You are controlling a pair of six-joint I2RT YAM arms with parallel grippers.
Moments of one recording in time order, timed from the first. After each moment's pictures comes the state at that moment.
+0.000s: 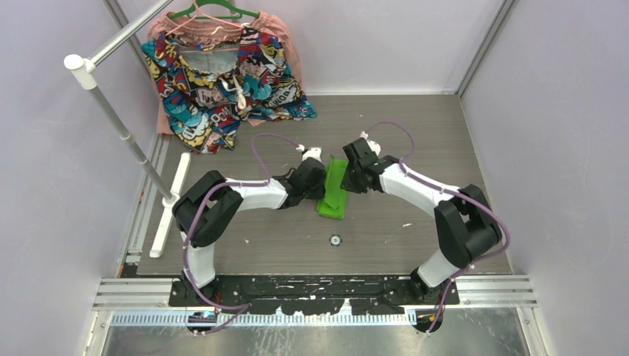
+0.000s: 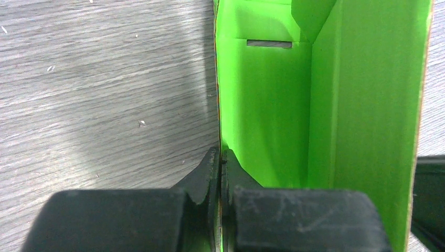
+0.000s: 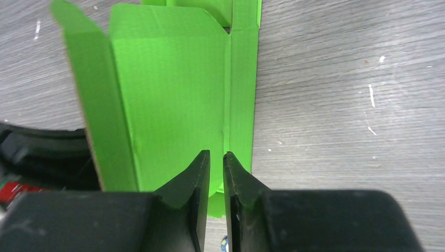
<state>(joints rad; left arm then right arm) -0.83 1.91 1.06 0.08 -0.18 -0.62 0.55 1.60 1.01 -0.42 0.11 0.82</state>
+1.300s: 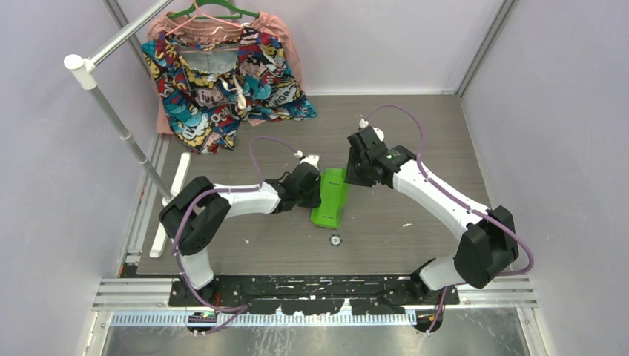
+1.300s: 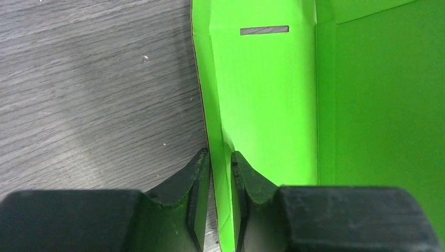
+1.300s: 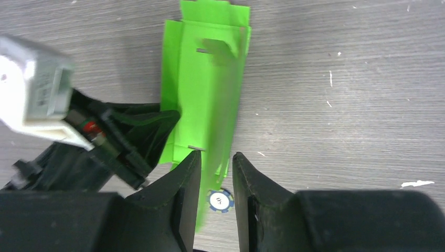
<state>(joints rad) -0.84 1.80 0.97 0.00 -0.11 -0.58 0.58 1.42 1.15 -0.70 0.14 0.68</state>
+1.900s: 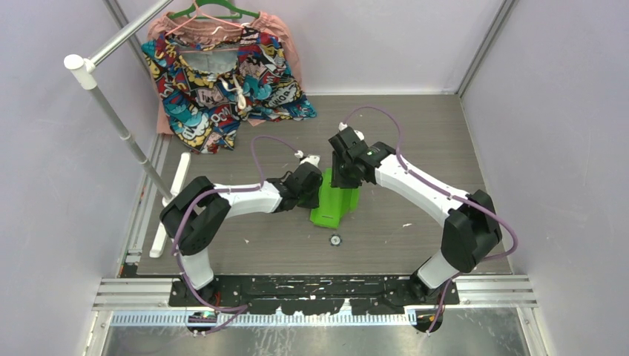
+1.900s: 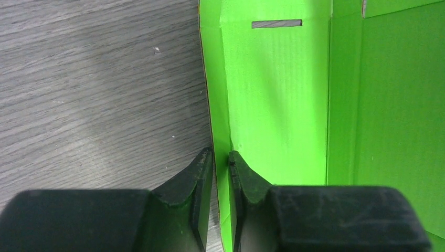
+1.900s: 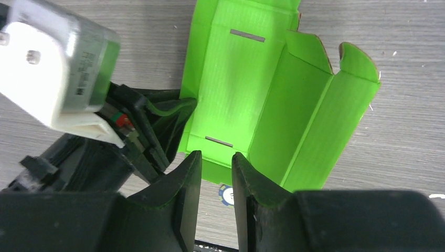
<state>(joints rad) -0.84 1.81 1.01 -0.09 -0.16 -0.58 0.67 1.55 1.27 -0.74 0.11 0.65</state>
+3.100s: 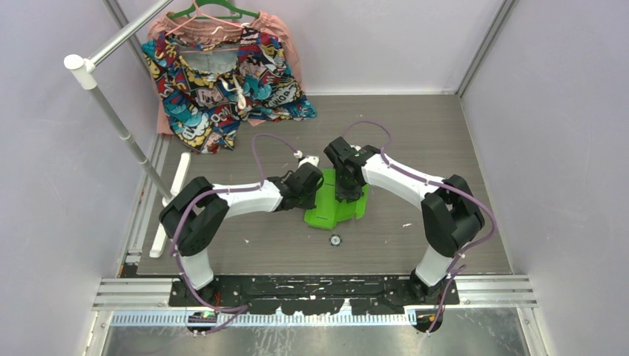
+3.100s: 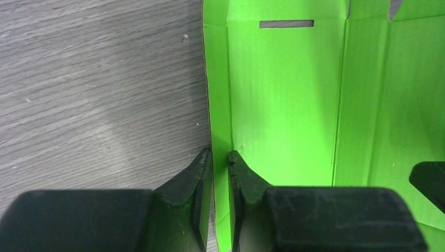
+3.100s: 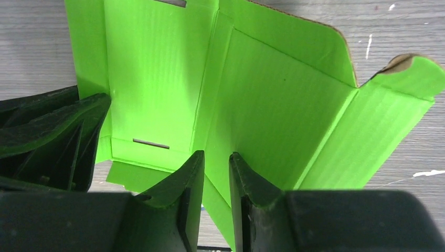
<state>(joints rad) -0.85 1.80 1.03 -0.17 -0.22 -0.57 0.66 1.70 1.23 -0.81 0.15 0.65</state>
